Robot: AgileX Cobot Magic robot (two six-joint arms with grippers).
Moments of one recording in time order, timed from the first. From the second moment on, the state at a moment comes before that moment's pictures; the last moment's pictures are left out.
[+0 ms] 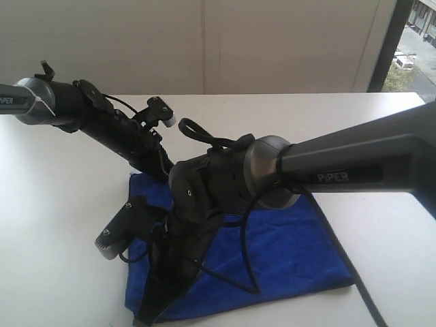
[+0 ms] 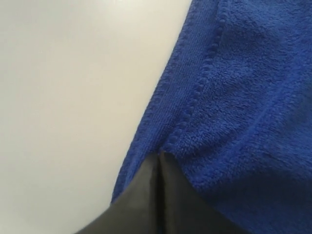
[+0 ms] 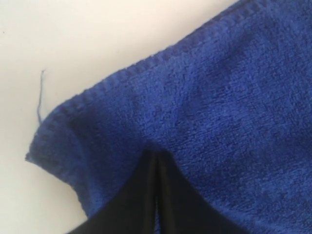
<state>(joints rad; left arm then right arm) -0.33 2.24 -1.61 -0.78 0.69 1.30 0.76 2.02 -1.26 0.28 0.67 -0.52</state>
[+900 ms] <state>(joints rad) -0.33 2.11 -1.56 -0.74 0.86 1.25 0.41 1.78 -1.12 -0.36 0.80 0.04</state>
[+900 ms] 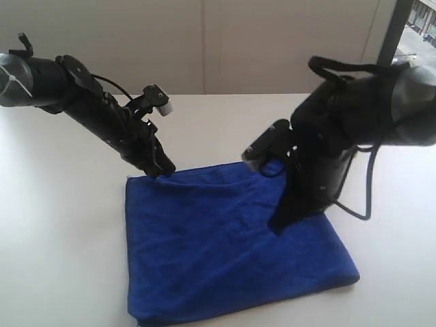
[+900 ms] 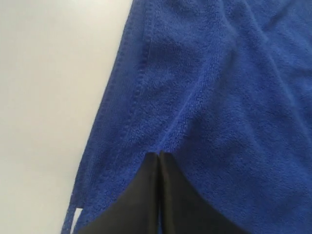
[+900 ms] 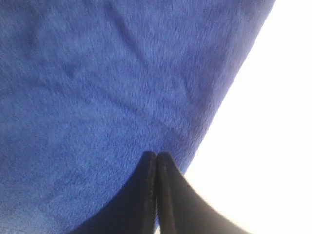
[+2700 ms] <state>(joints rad) -0.34 2.08 -1.61 -0.78 0.87 1.21 0.39 1.58 -0.86 -0.42 0.50 0.28</state>
